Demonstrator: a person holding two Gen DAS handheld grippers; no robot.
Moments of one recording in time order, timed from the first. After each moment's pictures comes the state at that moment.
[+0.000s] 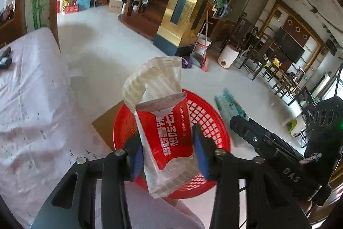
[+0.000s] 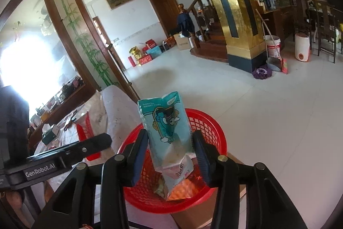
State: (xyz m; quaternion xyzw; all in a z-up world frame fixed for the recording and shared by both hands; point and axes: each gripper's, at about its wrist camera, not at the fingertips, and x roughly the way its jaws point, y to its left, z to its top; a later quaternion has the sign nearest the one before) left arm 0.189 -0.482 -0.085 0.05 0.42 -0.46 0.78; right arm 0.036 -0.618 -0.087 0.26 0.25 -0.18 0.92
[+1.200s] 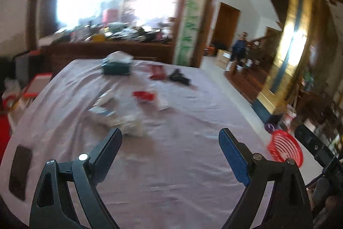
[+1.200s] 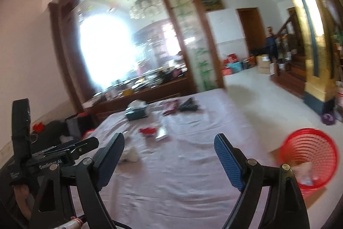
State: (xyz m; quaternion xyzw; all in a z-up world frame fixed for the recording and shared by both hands) left arm 0.158 -0.039 0.000 -0.06 0.29 -0.12 0.95; right arm 0.093 -0.309 -0.001 0.14 0.18 0.09 0.97
